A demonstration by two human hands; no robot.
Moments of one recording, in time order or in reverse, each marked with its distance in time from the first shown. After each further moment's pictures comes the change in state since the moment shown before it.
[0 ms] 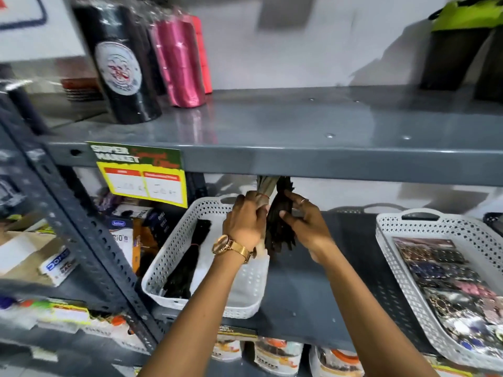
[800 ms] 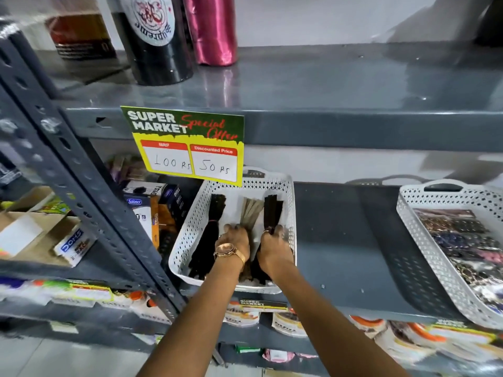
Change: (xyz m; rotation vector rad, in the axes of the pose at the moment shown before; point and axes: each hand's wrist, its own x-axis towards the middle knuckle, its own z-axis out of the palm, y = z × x) left_hand -0.027 -0.124 0.041 0.467 -0.528 -0.332; right_hand -0.028 0.056 0.139 -0.989 -0.274 0.325
